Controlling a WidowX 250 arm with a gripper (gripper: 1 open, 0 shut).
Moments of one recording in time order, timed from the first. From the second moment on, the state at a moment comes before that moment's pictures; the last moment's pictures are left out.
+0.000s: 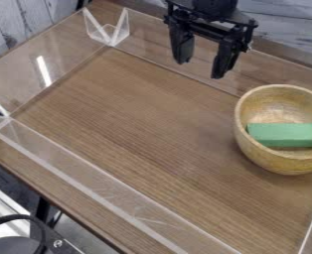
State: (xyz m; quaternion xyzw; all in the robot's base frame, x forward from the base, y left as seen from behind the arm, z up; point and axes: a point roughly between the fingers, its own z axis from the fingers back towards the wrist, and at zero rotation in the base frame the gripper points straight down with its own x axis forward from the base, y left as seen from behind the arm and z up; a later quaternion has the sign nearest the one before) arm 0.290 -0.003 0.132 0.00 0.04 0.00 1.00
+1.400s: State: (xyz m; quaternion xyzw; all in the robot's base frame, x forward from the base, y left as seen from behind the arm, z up) arm 0.337 -0.078 0.071 -0.06 0.13 -0.21 0.97
